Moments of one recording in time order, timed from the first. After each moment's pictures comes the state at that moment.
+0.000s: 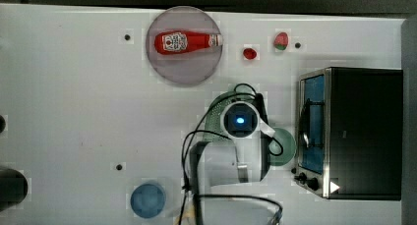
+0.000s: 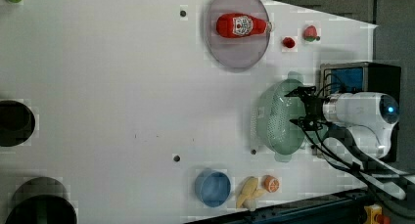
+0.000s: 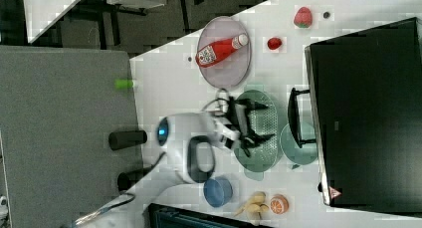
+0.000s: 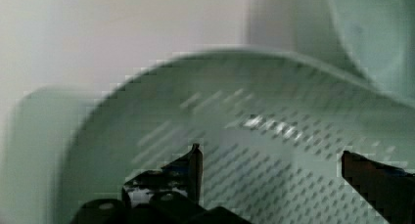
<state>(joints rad) -0.20 0.30 0.04 -2.40 -0.31 1.12 0.70</state>
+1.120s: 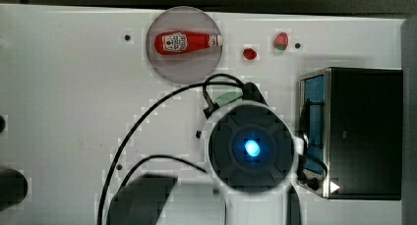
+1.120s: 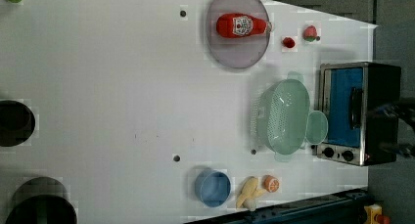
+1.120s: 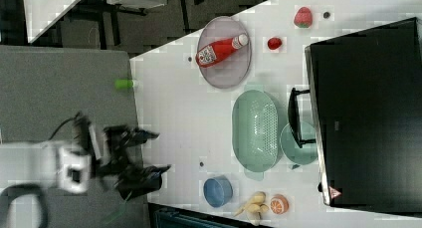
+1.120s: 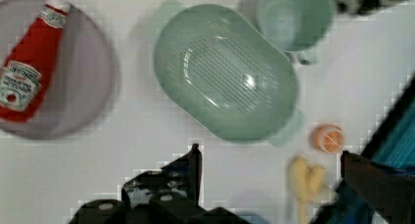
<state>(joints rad) -0.18 -0.31 0.12 -2.08 0.01 0.13 0.19</state>
